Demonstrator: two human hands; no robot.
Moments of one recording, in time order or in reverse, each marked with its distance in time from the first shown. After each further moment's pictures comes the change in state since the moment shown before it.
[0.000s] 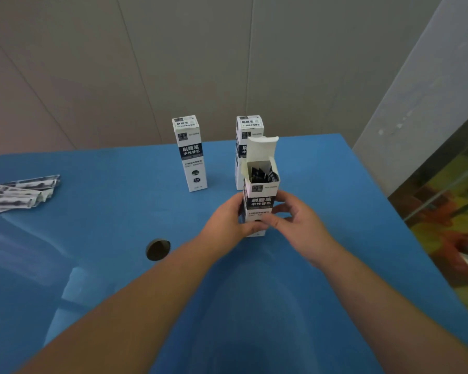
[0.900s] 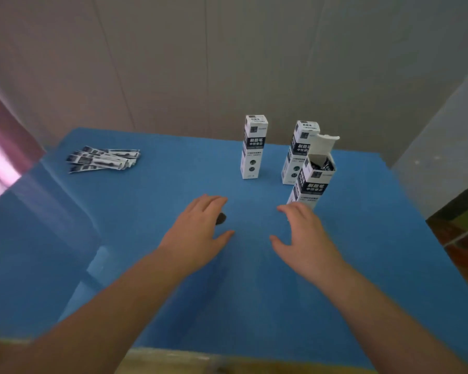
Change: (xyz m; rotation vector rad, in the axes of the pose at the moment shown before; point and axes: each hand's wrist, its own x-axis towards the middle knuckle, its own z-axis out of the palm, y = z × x) left_hand -0.179 0.001 -0.103 0.784 0.296 0.100; right_hand -0.089 -0.066 0.080 -0.761 -0.051 -0.215
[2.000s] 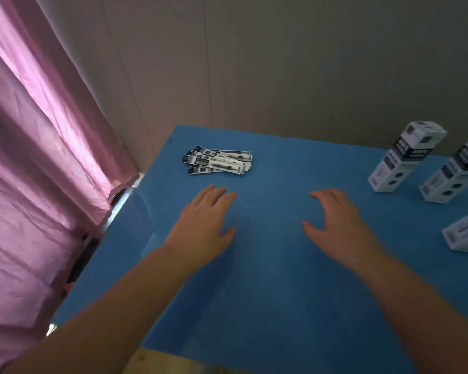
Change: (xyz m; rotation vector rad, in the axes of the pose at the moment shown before) left_hand -0.053 -0.266 -0.127 0.140 -0.055 -0.107; right_hand 0.103 -0.214 0.127 -0.057 -0.072 0.011
